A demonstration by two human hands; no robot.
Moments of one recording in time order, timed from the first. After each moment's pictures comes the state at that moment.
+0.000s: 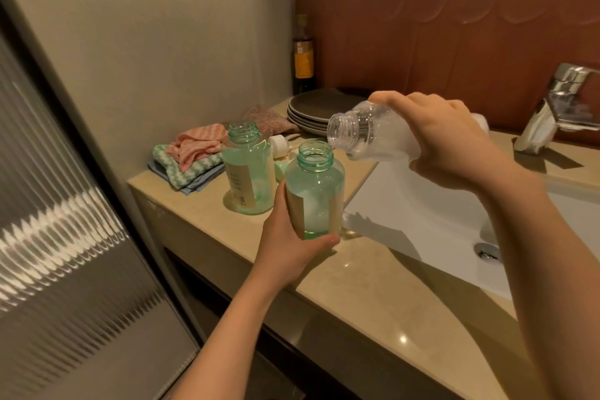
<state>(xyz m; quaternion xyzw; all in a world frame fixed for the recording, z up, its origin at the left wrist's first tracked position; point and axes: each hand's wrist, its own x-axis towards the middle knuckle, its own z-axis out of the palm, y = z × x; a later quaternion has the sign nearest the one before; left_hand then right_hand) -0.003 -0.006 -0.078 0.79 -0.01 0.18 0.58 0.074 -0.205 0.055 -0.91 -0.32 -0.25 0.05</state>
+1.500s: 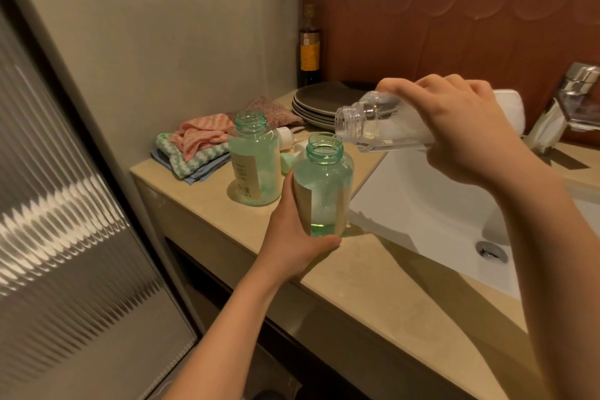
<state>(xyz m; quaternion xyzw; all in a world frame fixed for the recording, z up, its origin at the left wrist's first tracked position) -0.005 -0.003 -0.076 0.82 -0.01 0.15 0.55 0.058 -0.199 0.064 -0.91 -0.30 -0.28 0.00</state>
